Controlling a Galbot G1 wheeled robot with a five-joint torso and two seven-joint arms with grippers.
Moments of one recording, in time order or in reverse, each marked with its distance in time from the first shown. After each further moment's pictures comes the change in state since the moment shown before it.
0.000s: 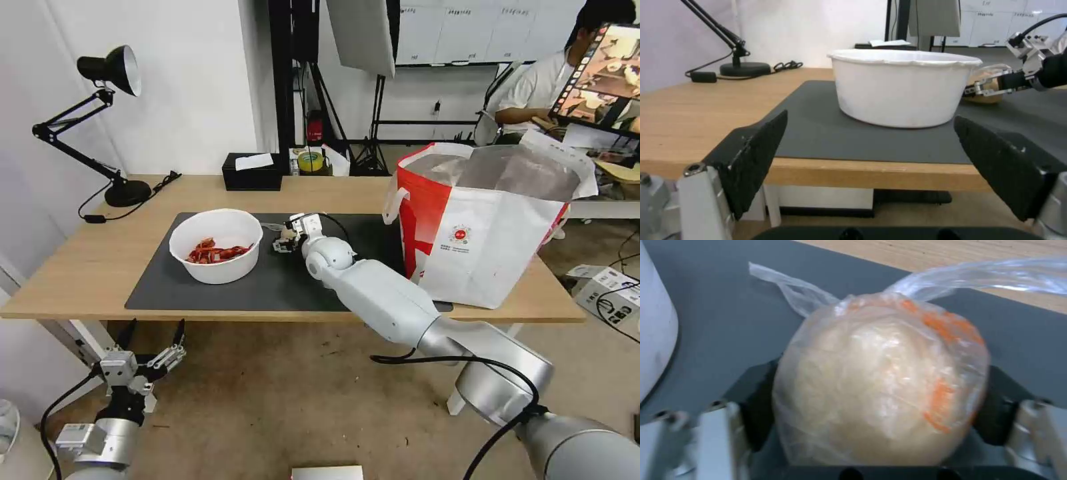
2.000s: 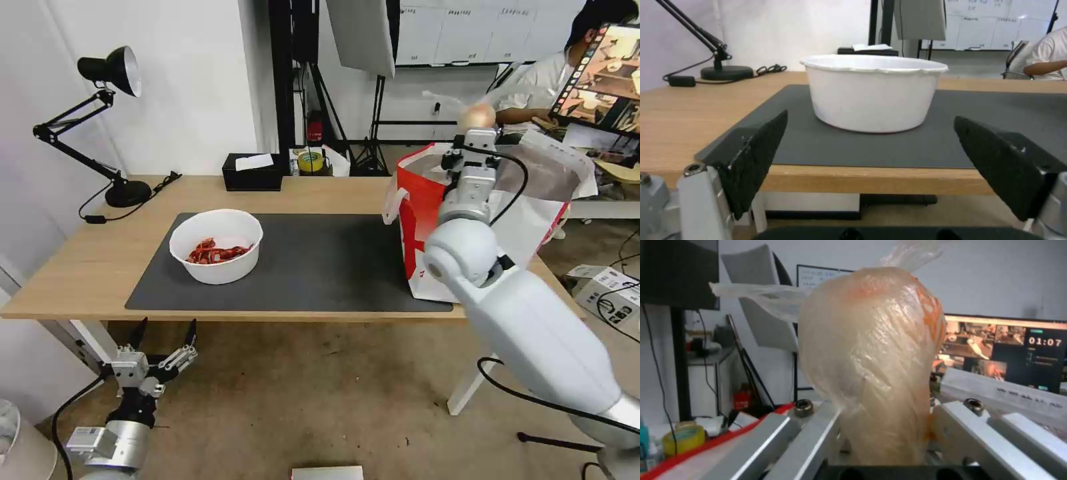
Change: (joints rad) left arm 0.012 -0.020 0.044 -0.048 0.041 0.007 -0.011; right arm -0.301 -0.511 0.455 0.899 -0.280 0.054 0.656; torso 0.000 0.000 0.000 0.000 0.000
